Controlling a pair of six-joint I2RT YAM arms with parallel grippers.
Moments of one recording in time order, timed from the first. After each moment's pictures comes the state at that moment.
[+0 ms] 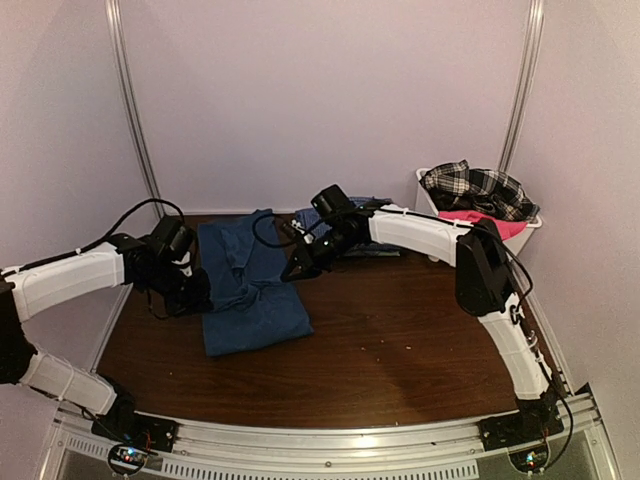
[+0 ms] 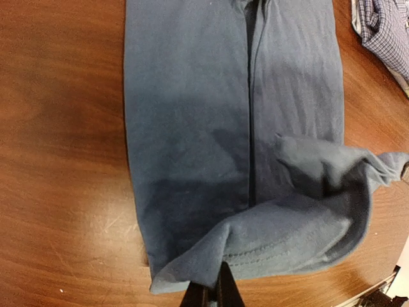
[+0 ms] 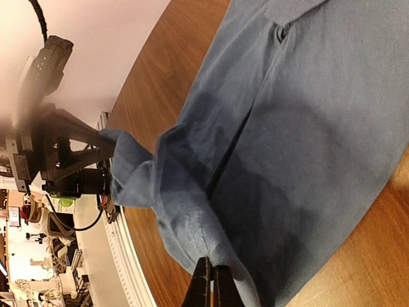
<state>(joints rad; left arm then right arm) -0.48 1.30 0.88 -0.70 0.09 -0.81 0.75 2.41 2.15 -0.68 -0.76 0.32</state>
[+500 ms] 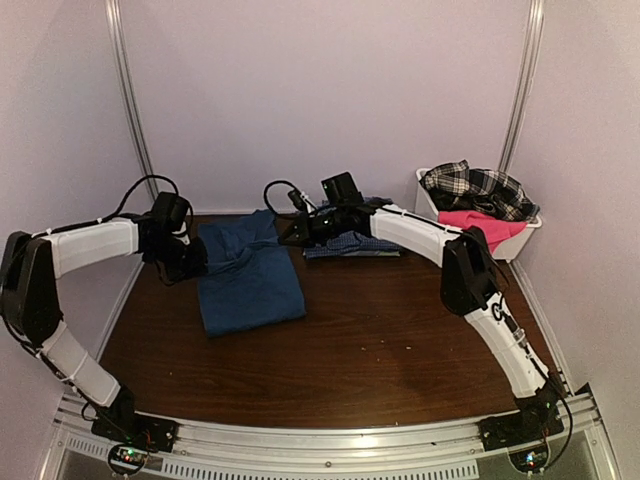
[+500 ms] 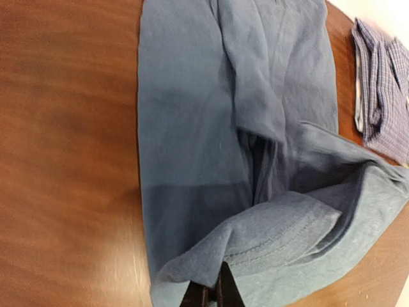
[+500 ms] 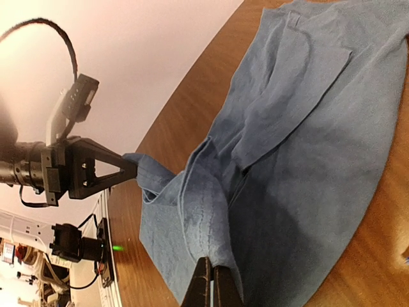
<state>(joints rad) -0.28 1.53 1.06 -0.55 0.06 -0.65 0.67 2.61 2.43 -0.41 -0.75 0.46</state>
